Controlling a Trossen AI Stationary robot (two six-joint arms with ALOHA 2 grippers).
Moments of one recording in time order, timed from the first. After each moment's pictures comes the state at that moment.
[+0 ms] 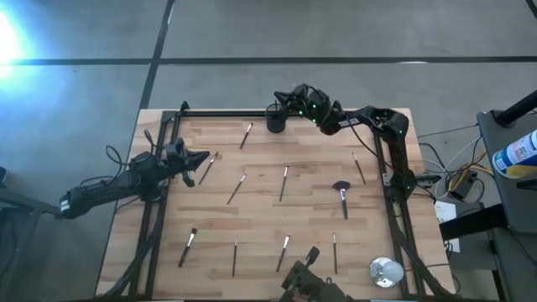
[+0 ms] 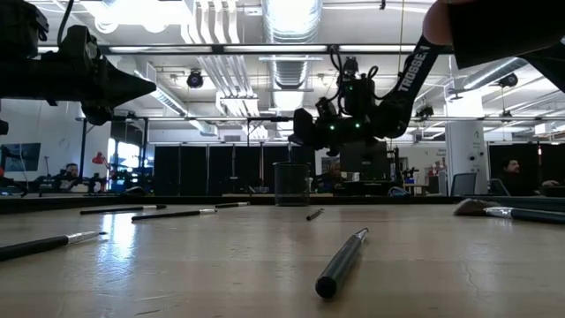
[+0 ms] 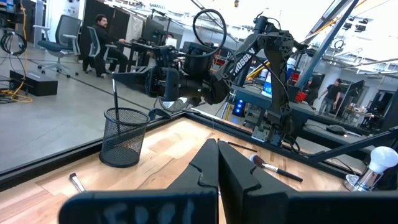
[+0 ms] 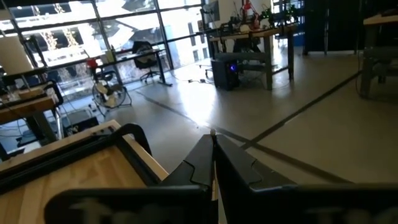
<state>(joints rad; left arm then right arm) 0.30 0.06 0.01 0.10 -0.08 -0.26 -0.69 2.10 1.11 1.01 -0.10 0.21</state>
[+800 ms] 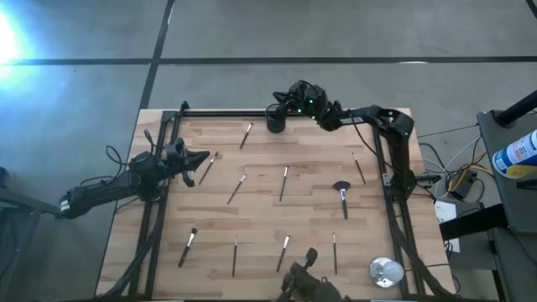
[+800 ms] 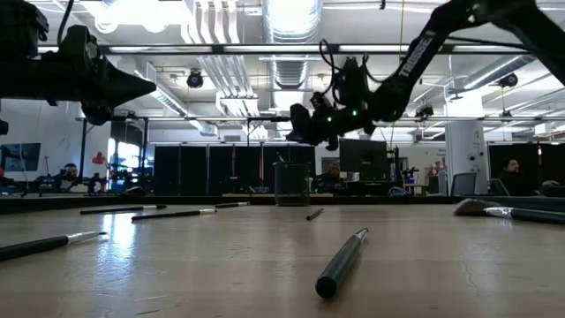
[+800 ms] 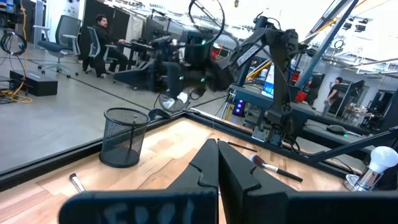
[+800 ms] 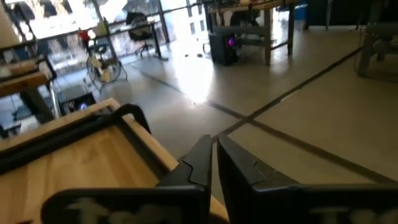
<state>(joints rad) 0.30 0.06 0.01 0.11 -0.08 -0.26 -0.67 2.01 1.16 0.73 -0.09 0.18</state>
